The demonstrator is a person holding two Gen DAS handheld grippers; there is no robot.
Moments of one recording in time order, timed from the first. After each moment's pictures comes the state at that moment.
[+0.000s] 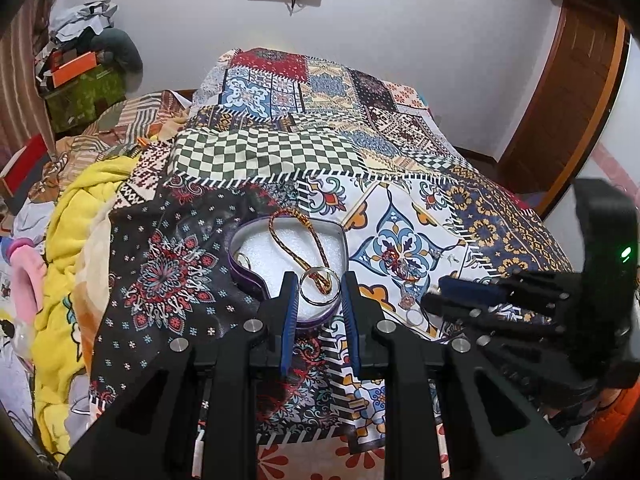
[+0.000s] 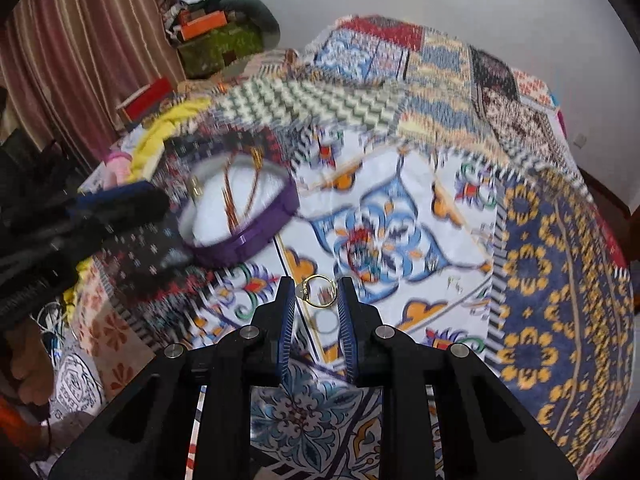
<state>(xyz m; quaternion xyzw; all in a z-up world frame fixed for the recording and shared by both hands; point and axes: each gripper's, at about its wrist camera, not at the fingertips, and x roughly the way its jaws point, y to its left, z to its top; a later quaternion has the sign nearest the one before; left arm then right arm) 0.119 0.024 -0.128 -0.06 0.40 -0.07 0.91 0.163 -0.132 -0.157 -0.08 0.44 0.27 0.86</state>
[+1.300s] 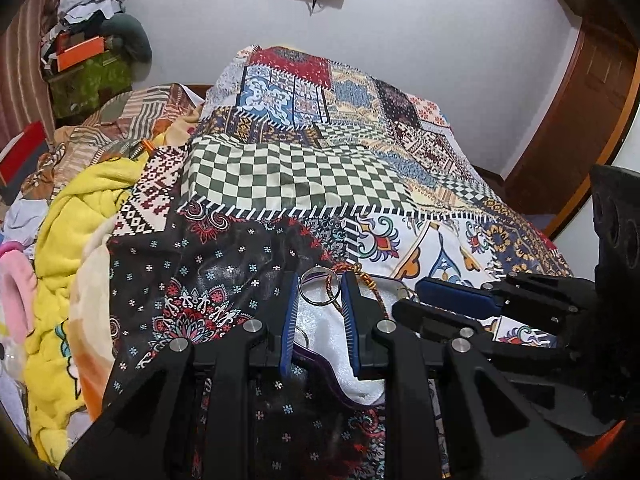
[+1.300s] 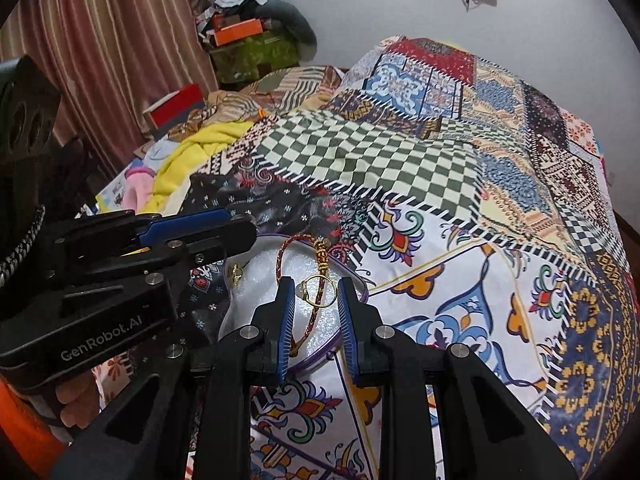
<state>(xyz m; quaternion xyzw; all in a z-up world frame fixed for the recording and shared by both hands) 0.181 0.070 -0.145 -0.10 0.40 -0.06 0.91 0.206 -0.064 -0.156 -0.09 0.41 0.32 0.85</state>
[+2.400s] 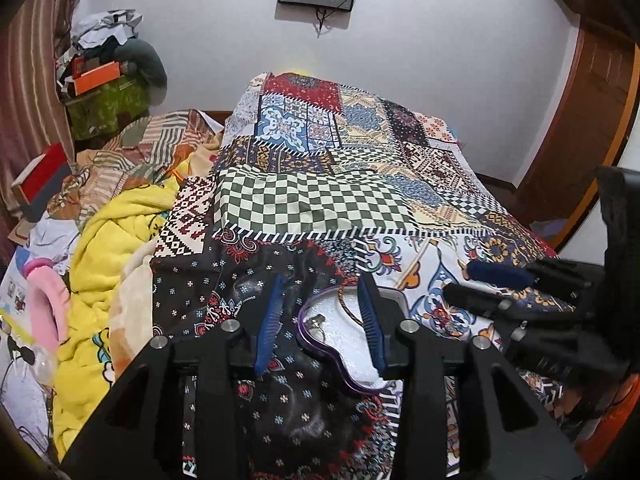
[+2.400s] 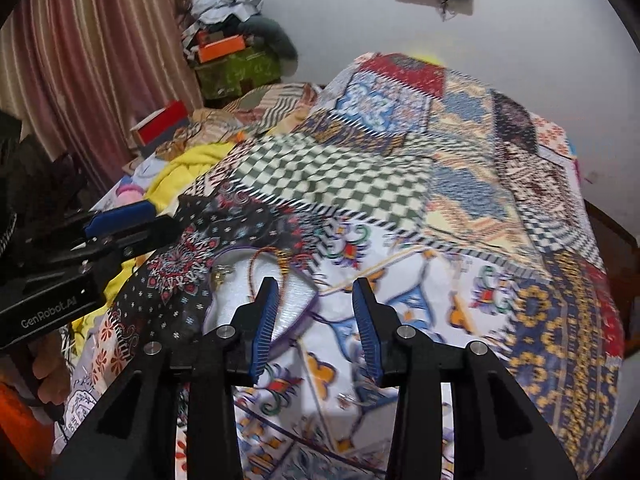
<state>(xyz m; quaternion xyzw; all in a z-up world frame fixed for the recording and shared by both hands) 0.151 0.073 -0.104 -0.07 0.37 -0.03 0.93 0.202 -0.105 -0.122 -0.08 0.40 0.29 0.87</state>
